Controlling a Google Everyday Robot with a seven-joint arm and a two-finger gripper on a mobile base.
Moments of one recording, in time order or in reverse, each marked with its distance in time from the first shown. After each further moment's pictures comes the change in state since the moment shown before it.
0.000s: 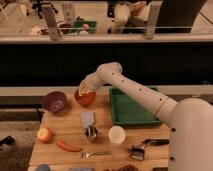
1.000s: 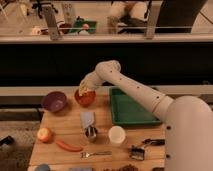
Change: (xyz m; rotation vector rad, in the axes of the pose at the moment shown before) arm 0.005 -0.003 0.004 -0.042 0.012 0.018
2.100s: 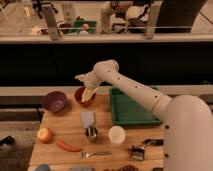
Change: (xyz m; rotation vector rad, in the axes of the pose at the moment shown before) arm -0.009 -0.006 0.003 0.014 0.015 -0.028
